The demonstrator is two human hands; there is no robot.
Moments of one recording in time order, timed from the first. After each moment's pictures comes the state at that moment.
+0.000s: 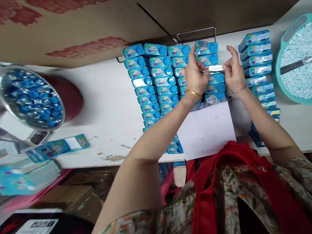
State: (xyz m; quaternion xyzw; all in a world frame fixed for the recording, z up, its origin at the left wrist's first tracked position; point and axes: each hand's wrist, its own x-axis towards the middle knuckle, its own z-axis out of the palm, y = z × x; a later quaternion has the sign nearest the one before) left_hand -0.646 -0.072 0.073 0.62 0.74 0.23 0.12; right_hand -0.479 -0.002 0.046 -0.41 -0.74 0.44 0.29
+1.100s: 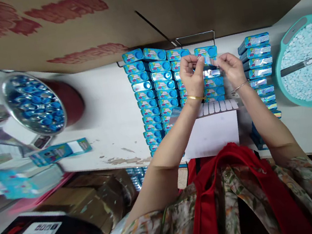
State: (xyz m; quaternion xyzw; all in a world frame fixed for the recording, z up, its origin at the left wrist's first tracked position) left_hand -0.632 -0.052 0.079 0.37 0.69 0.59 0.21; right_hand -0.511 0.018 0.042 -0.39 -0.53 0.66 0.36
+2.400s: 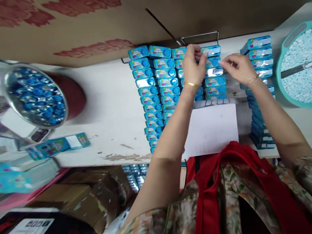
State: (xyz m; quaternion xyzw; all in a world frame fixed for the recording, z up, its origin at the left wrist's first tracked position) left_hand -0.661 -0.033 0.086 0.46 0.80 0.33 0.19; right_hand -0.475 0.043 0.065 -0.33 -0.83 0.41 0.18
